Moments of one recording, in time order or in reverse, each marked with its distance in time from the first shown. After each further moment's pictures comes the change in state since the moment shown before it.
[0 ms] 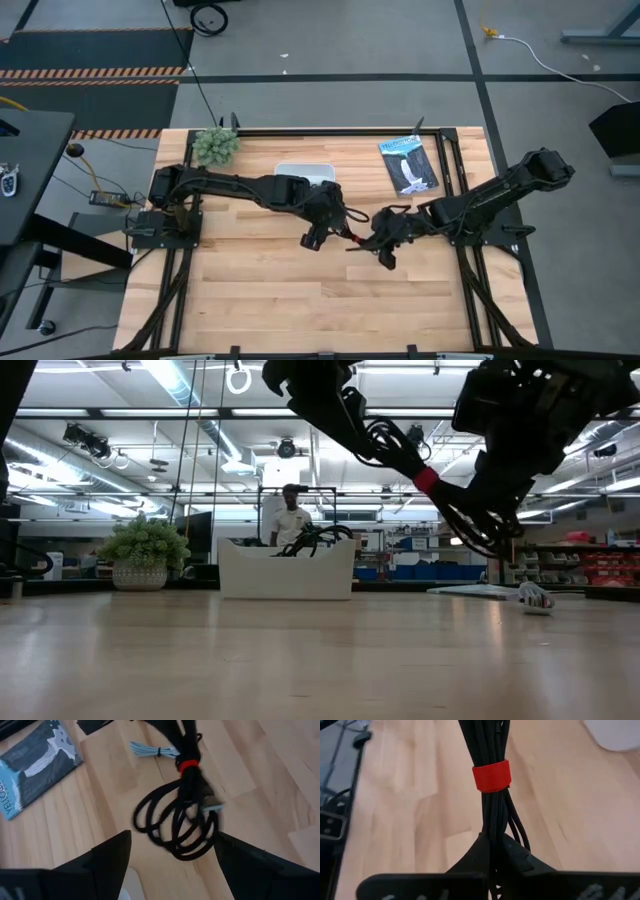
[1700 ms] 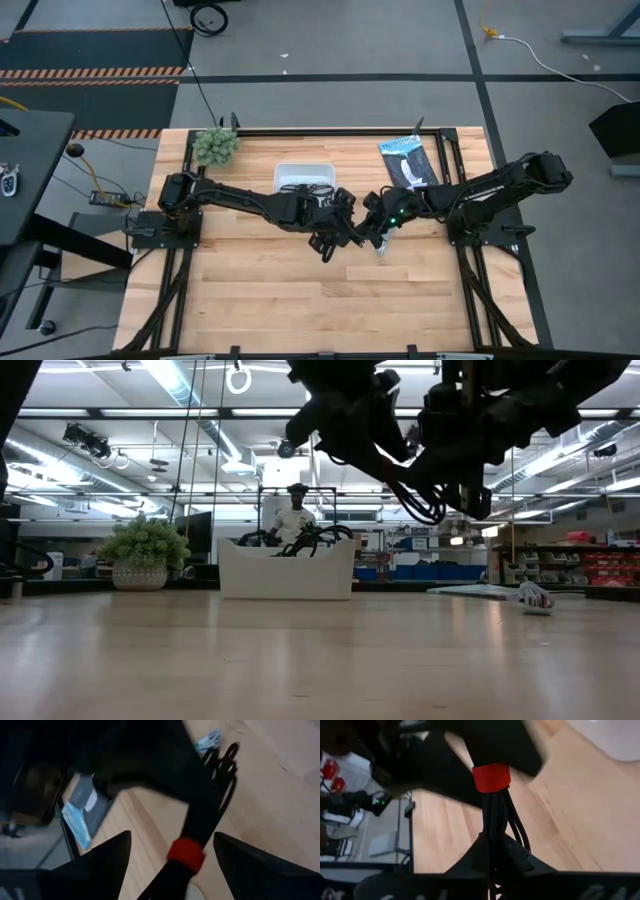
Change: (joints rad) left arm -0.082 0.089 0.000 0.163 -0.289 0.330; right arm -0.215 0.031 0.001 0.231 -0.243 0.250
